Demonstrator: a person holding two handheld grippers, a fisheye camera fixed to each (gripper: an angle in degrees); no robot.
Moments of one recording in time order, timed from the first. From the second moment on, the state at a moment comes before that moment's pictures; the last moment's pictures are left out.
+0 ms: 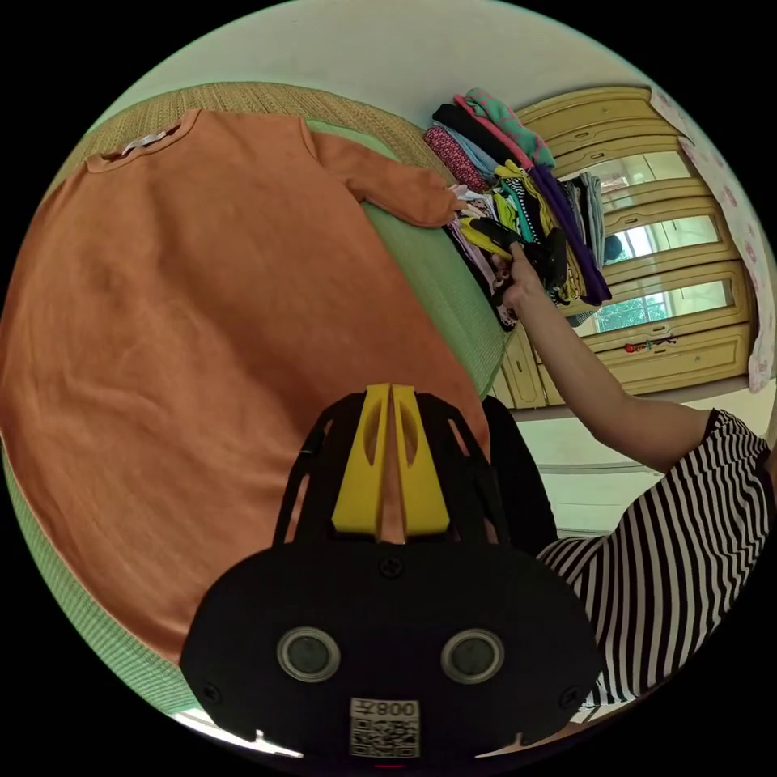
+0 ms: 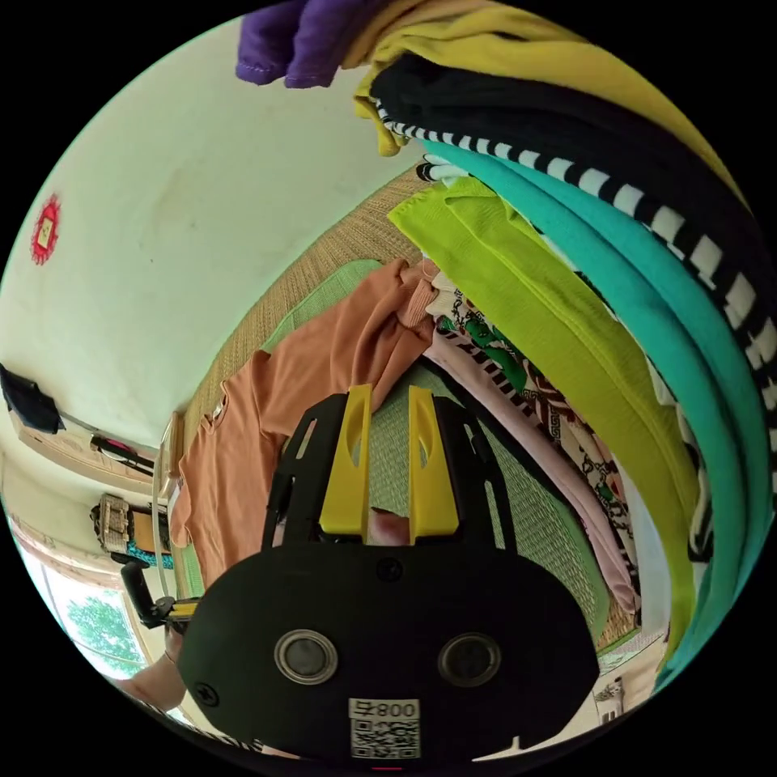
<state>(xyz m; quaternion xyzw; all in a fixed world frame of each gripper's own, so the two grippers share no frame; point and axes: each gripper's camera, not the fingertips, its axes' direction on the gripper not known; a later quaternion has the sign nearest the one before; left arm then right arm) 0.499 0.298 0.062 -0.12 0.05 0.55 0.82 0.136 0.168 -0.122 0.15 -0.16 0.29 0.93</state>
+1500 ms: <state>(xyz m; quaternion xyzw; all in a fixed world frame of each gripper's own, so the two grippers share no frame) 0.548 -0.044 0.021 -0.03 0.36 0.32 0.87 -0.227 0.014 -0.109 0.17 -0.27 -0.12 0.94</state>
